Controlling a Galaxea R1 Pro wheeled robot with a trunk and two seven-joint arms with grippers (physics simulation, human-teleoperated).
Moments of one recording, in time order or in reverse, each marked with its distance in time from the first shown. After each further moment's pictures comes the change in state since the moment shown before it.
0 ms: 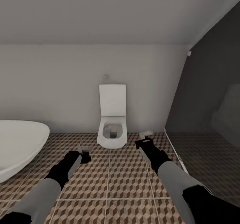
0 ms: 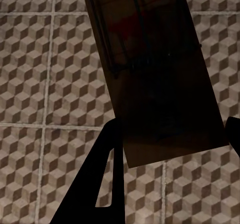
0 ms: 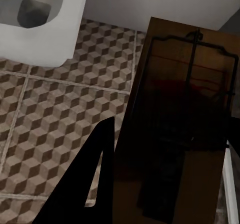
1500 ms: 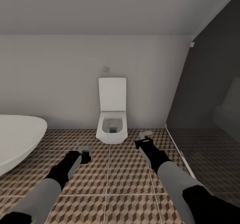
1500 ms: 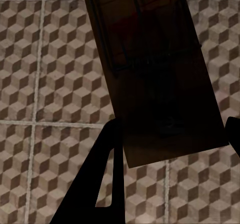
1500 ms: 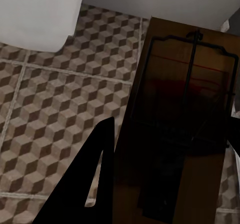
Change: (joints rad) left arm 0.000 -0.001 -0.001 0.004 0.000 0.000 0.000; right arm 0.001 0.002 0.000 0.000 -0.001 0.000 0.000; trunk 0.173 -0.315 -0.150
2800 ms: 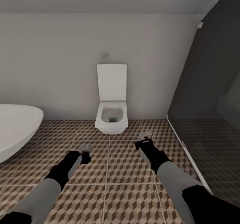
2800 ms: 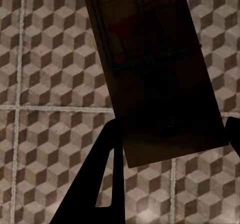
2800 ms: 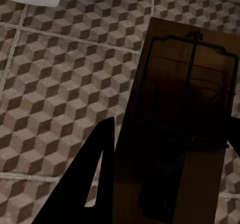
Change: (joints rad) left arm 0.000 0.000 -0.002 0.002 0.000 0.000 0.000; right arm 0.000 0.002 0.001 0.014 0.000 0.000 0.001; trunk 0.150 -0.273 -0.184
